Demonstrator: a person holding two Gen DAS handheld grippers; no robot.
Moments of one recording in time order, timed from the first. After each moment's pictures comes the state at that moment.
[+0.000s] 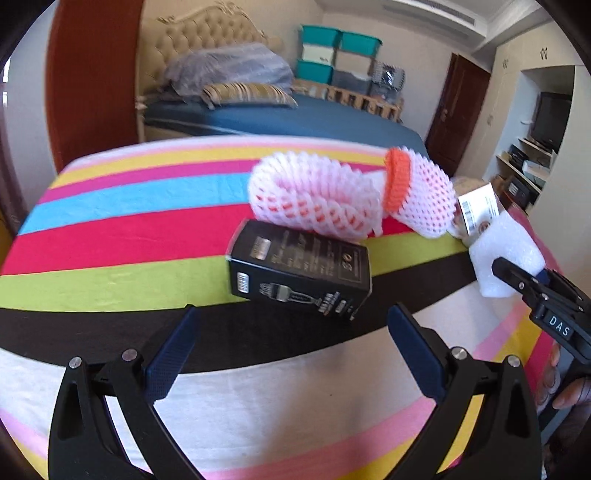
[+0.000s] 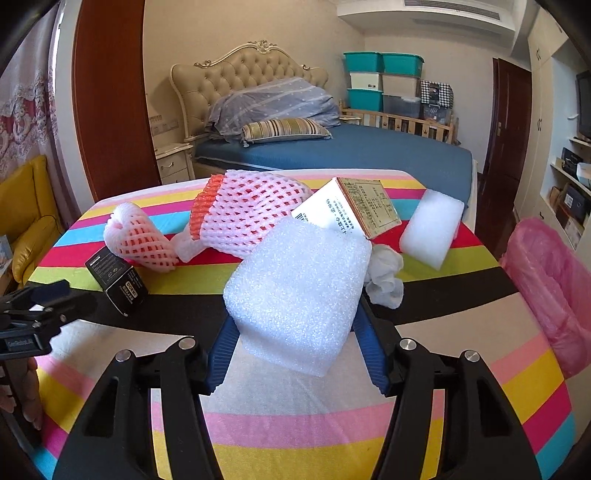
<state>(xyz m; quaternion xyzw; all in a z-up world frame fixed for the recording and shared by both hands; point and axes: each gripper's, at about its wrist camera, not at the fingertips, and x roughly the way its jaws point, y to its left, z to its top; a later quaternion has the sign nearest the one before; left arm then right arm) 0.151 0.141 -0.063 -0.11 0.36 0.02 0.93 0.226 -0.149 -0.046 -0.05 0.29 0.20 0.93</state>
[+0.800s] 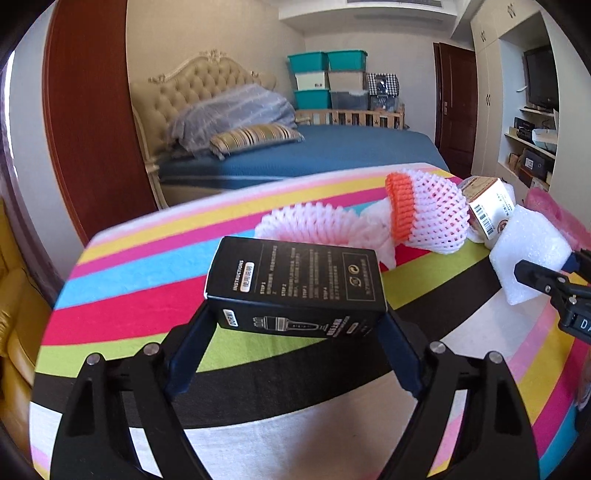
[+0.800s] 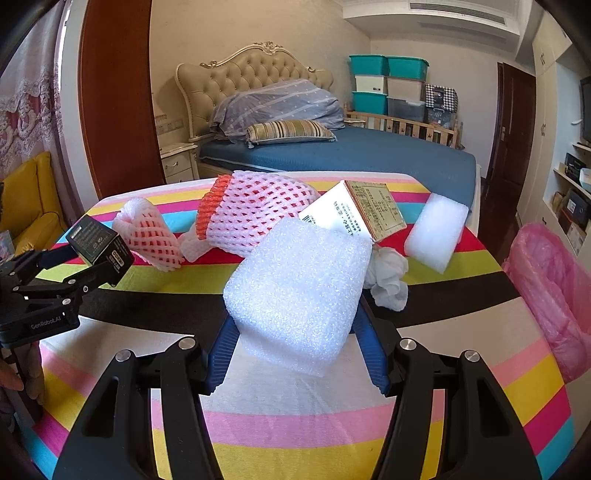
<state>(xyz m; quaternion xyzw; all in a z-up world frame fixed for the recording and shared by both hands) 0.153 0.109 -0.044 0.02 0.29 0.08 0.95 0.219 -0.144 -0.047 -0.06 0.28 0.21 0.93</state>
